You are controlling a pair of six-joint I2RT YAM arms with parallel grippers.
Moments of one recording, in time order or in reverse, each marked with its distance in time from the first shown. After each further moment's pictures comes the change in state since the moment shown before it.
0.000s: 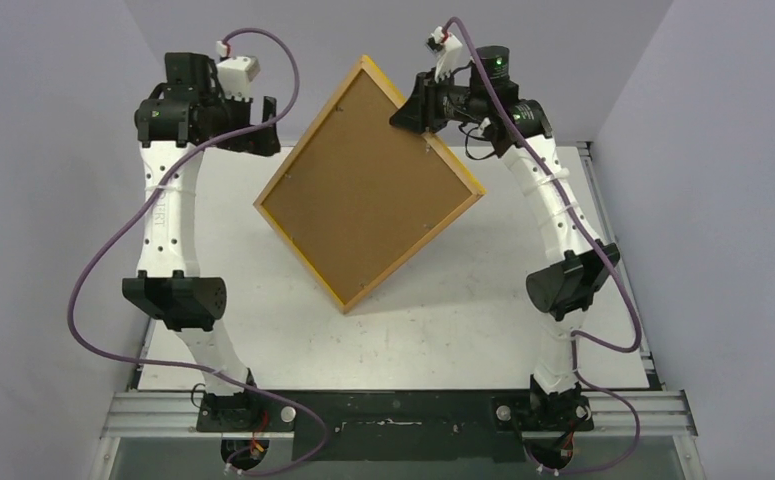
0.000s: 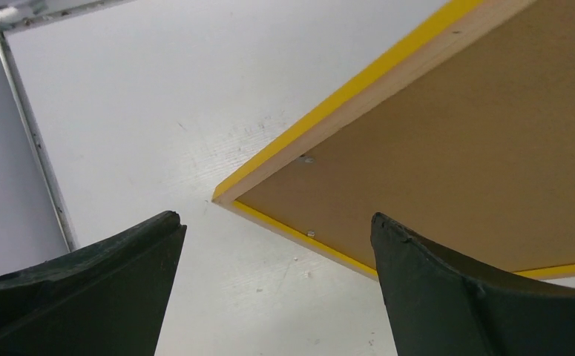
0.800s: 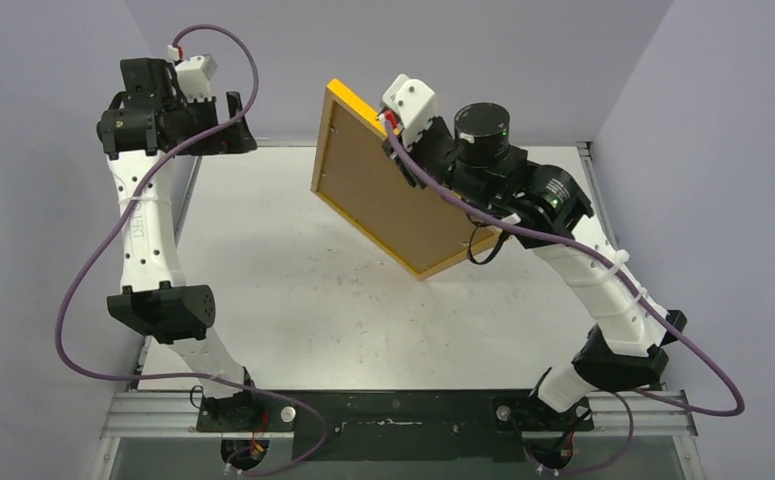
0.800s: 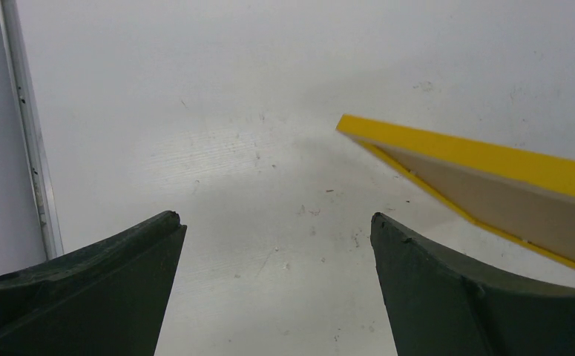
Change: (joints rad) left arm 0.175 -0.070 -0.061 0.009 0.109 -0.143; right arm 0.500 -0.472 -0.209 -0.155 0.767 -0.508
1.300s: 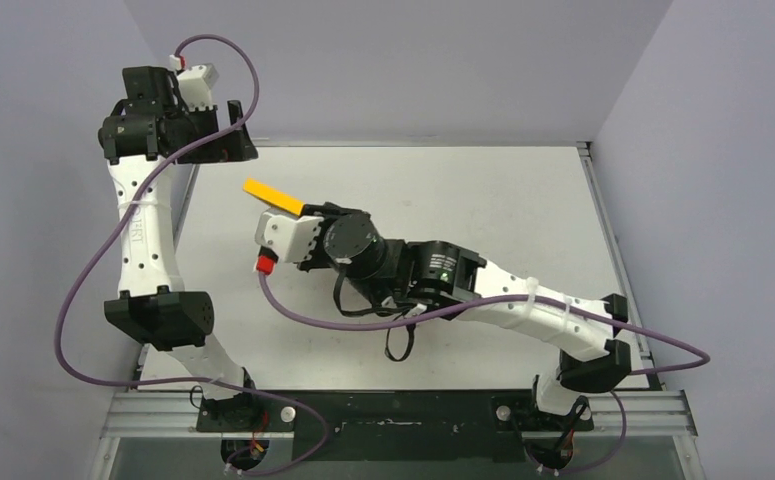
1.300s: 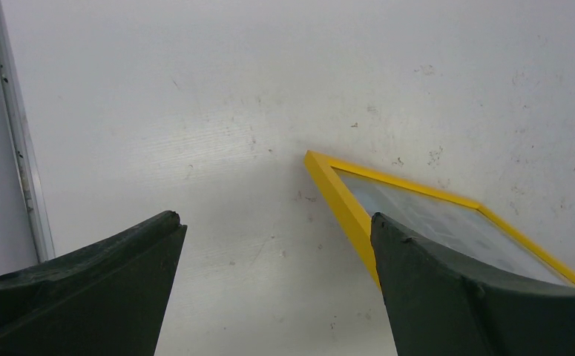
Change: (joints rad) left arm 0.003 -0.056 -0.095 0.013 0.007 0.001; right arm 0.467 0.103 -0.132 0.124 0.525 -0.341
